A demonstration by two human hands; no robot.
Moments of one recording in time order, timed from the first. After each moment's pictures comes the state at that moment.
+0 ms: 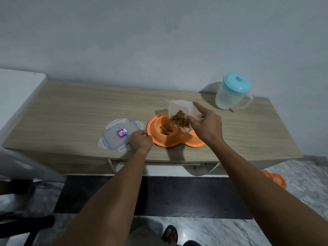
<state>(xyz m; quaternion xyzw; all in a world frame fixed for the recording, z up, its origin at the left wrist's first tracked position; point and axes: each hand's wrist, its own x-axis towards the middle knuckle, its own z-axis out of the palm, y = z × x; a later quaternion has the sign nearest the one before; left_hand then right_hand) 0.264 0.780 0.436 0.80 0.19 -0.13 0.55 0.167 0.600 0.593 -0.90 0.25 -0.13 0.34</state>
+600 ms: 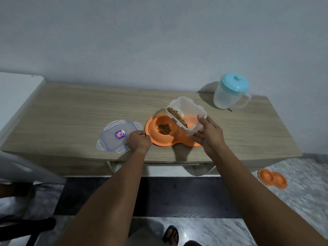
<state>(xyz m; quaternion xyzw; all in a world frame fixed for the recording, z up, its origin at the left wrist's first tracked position) 0.271 0.776 0.433 0.81 0.19 -0.12 0.54 0.153 0.587 0.563 -0.53 0.38 -0.11 0.75</state>
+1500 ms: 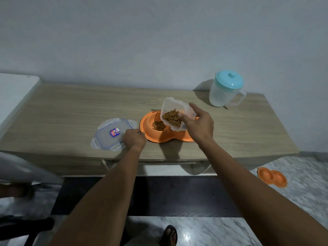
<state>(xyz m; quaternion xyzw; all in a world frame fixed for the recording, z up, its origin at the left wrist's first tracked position) 0.273 0.771 0.426 0.84 0.16 -0.10 0.51 0.160 0.594 0.575 -0.82 0.31 -0.17 0.46</state>
